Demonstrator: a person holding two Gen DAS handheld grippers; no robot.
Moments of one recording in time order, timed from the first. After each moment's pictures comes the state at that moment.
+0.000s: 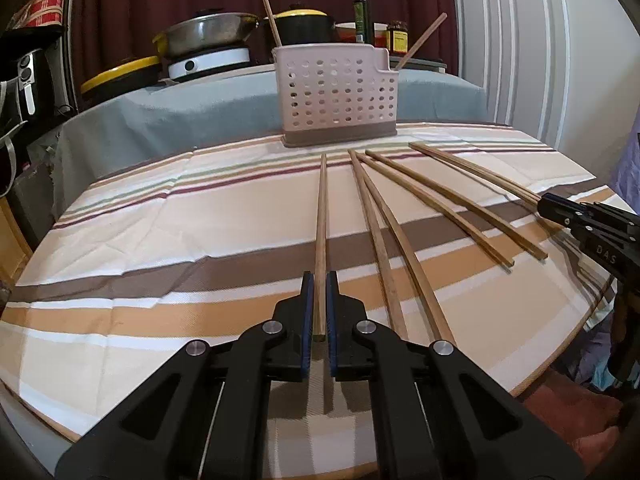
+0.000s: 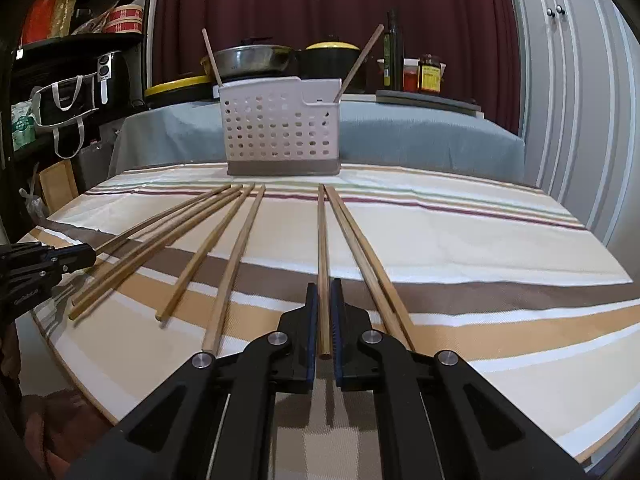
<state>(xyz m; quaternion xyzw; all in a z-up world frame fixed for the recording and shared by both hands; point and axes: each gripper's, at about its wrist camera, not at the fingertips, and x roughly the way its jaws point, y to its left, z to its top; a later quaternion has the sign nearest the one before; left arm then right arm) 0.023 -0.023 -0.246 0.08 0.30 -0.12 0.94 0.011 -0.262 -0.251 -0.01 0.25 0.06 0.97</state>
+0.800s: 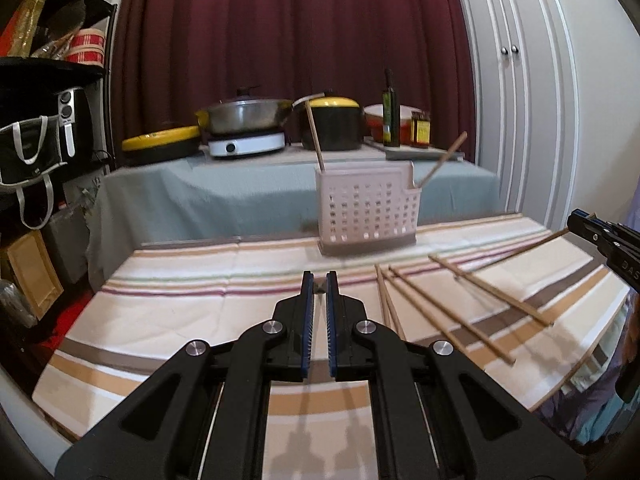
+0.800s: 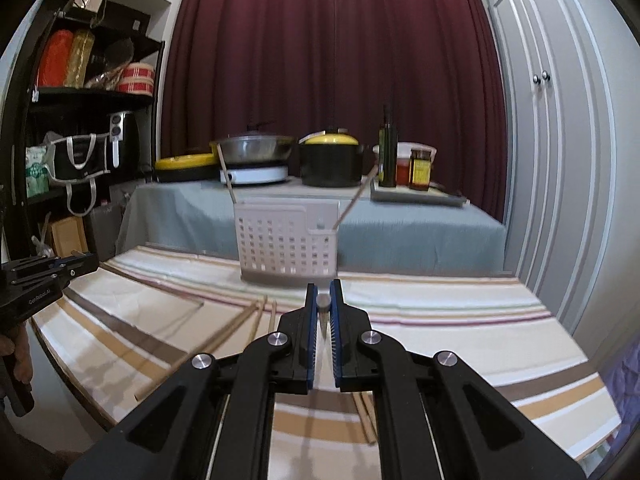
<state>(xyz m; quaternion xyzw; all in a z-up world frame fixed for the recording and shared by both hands) 0.000 0.003 -0.141 0.04 0.18 -0.09 0.98 -0.018 -0.257 -0.143 -0.01 0.13 0.05 0.99</state>
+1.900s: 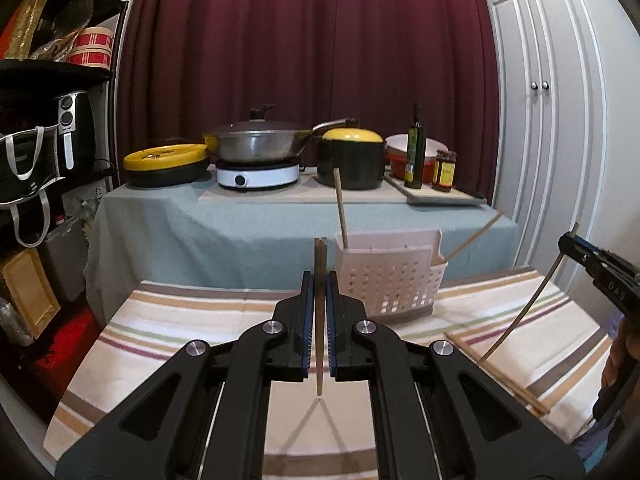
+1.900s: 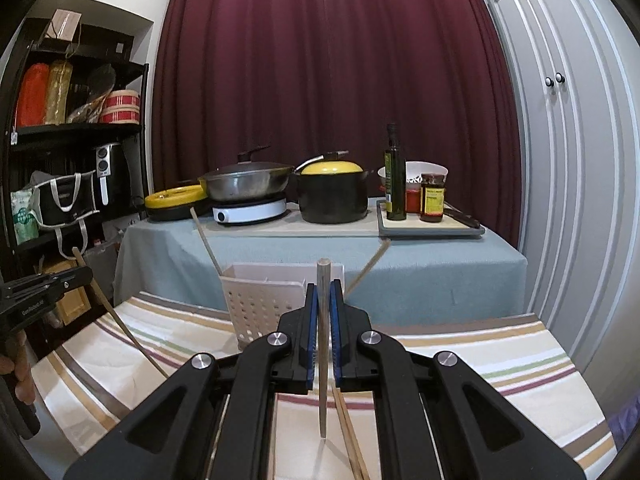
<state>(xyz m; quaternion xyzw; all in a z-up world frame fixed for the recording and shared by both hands) 0.082 0.008 -0.066 0.01 0.17 -0.07 0.98 0.064 -0.262 -0.083 0.02 0.12 0.07 0.99</state>
